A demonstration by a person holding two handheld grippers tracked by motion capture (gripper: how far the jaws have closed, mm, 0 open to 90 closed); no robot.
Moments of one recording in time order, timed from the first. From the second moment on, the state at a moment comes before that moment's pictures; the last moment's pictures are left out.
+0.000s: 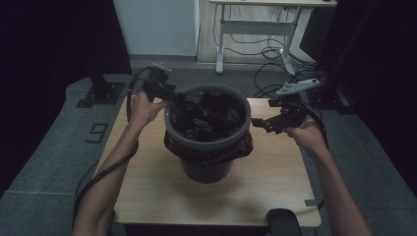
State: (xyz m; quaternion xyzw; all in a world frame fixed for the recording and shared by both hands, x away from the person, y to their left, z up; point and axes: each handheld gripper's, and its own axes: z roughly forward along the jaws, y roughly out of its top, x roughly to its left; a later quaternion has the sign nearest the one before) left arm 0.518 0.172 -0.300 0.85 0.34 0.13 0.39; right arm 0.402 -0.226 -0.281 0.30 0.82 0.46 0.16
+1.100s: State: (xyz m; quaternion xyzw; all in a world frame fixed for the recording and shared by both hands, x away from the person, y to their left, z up) left arm 0.519 0.174 -0.302 0.84 0.35 0.12 0.39; right arm 0.404 -0.154 -0.322 0.22 0.84 0.49 0.13
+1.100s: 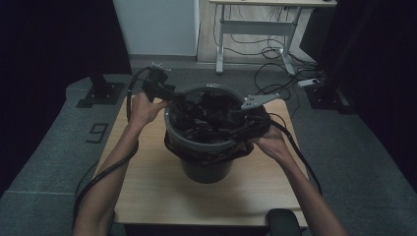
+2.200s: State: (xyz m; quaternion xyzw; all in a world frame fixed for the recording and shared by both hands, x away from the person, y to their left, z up) left arm 0.524 0.177 -0.304 0.84 0.35 0.09 0.40; right arm 0.439 -0.180 -0.326 0.14 0.83 0.52 0.12
